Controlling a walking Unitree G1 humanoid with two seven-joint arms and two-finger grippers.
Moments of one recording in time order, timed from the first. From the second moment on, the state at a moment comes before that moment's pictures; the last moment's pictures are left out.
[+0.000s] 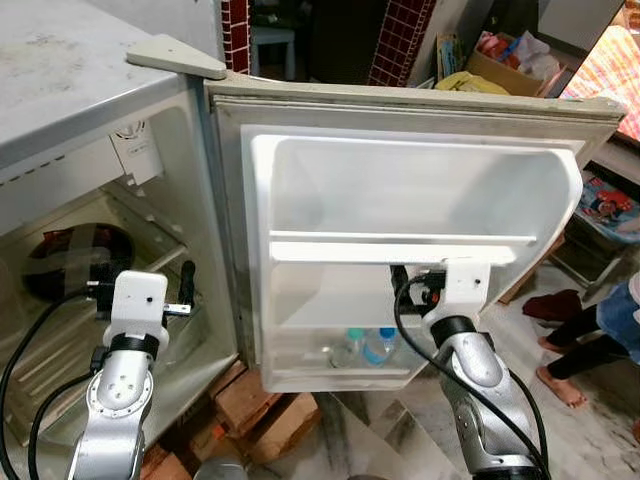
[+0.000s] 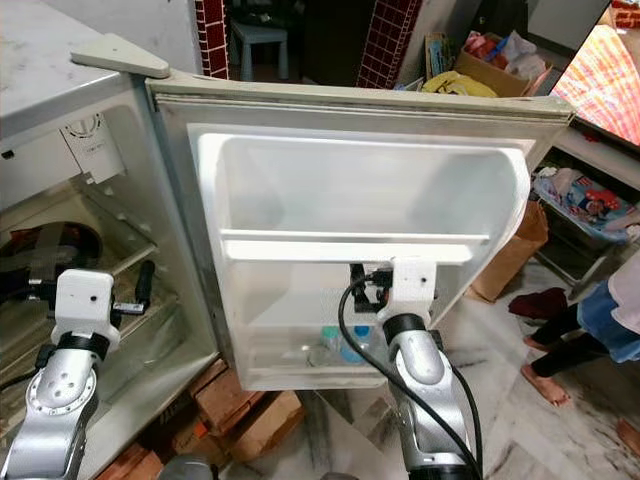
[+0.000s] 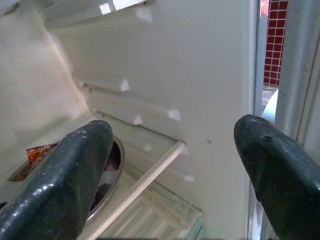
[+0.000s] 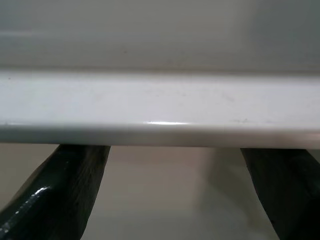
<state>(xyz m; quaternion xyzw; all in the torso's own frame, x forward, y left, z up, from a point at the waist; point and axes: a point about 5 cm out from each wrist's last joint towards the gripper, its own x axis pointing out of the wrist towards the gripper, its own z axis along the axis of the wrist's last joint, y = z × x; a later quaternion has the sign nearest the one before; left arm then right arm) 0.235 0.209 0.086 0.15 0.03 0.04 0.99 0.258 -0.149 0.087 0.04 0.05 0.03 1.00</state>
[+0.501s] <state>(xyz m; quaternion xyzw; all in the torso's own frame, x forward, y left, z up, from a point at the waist) 0.267 0.201 0.094 0.15 0.01 0.02 0.99 0.267 -0.157 0.080 0.04 0.07 0.00 1.00</state>
